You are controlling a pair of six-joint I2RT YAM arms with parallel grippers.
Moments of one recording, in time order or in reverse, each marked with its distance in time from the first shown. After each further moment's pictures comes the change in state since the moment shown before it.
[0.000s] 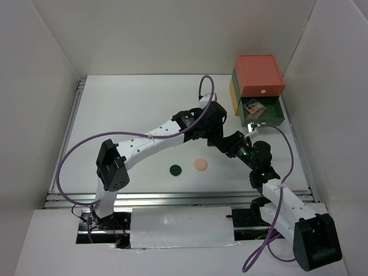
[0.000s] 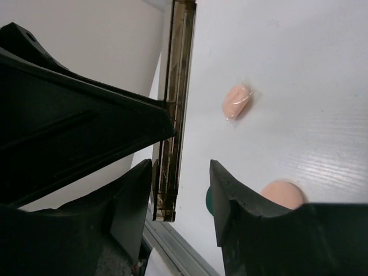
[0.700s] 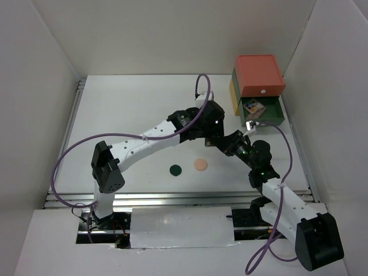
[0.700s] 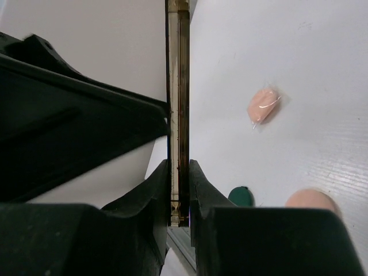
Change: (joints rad) left arm -0.006 -0.060 -0.030 -0.016 -0.042 0.002; right arm 0.049 0.002 0.024 0.042 -0.002 0.058
